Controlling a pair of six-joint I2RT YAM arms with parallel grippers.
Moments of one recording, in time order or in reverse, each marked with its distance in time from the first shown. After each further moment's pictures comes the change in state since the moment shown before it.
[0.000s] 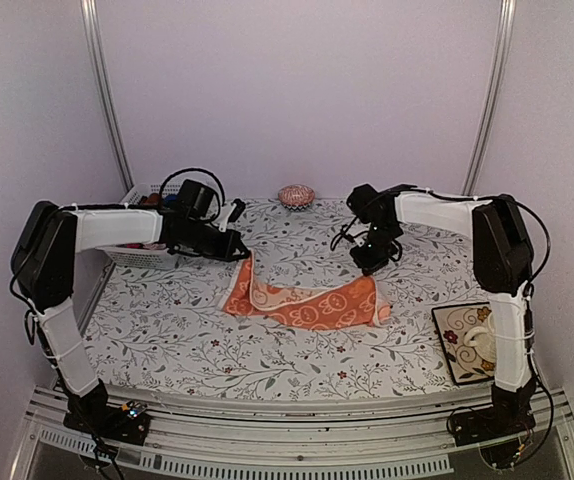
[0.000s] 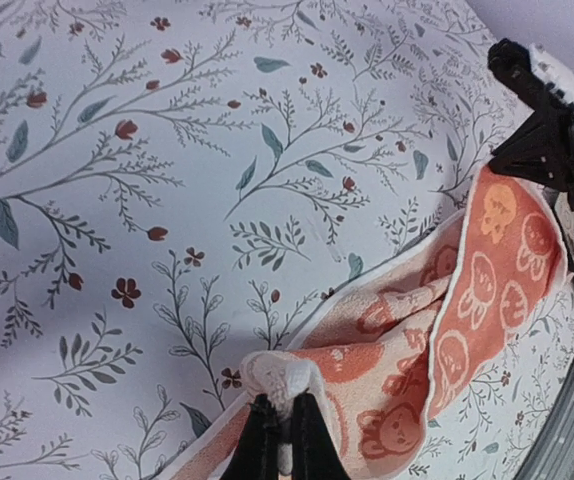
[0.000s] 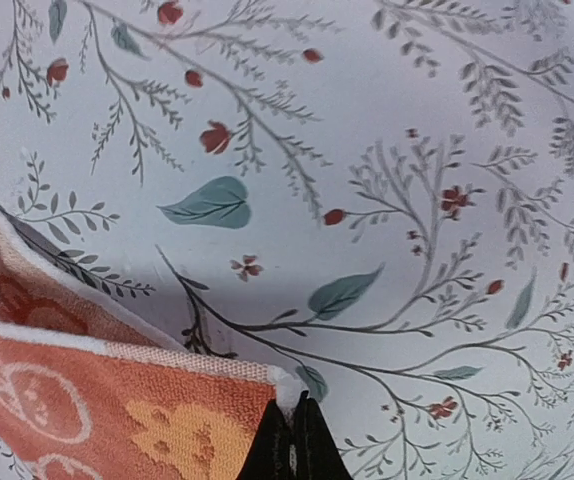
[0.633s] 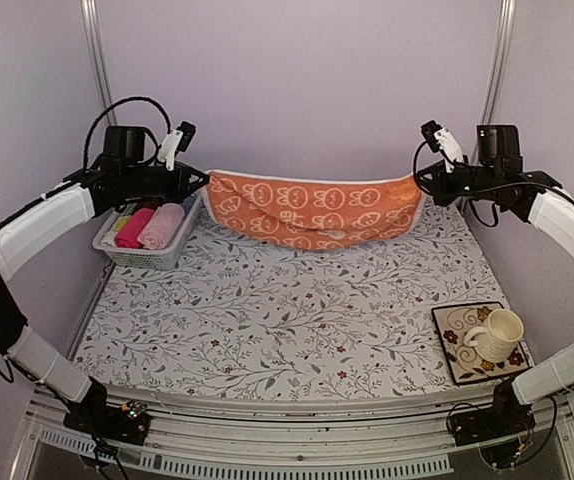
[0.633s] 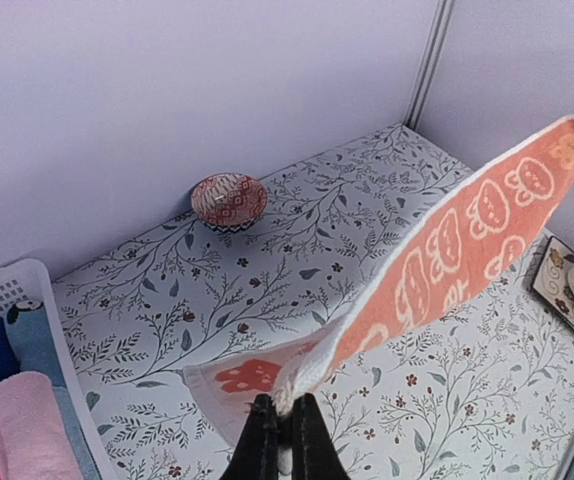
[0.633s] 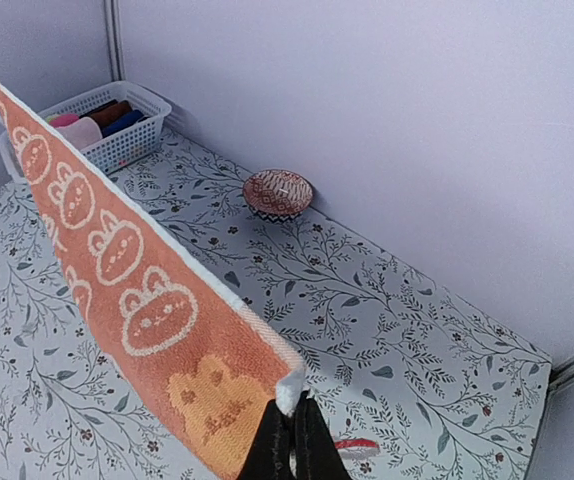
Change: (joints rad) left arm 0.142 -0.355 0.094 -0.029 -0.009 0.222; right arm -0.273 -0.847 -0.466 0.576 -0.367 -0.221
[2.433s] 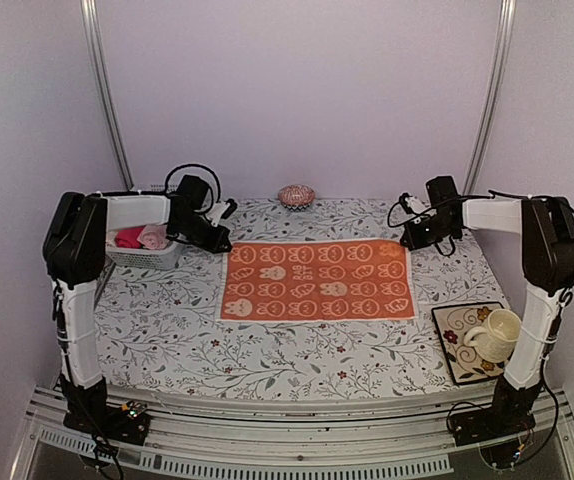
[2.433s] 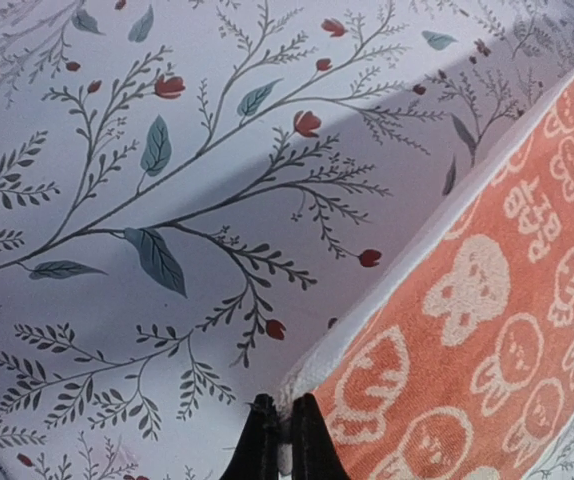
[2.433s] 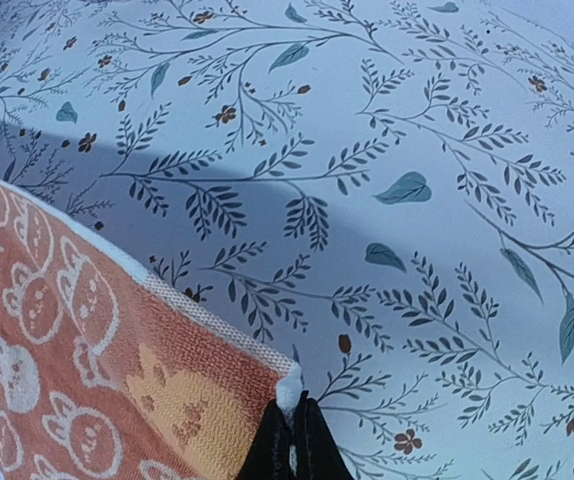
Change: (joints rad) left arm 0.000 0.653 0.233 -0.168 -0.084 0.070; right arm -0.098 0.603 0.053 0.058 0.067 0.146
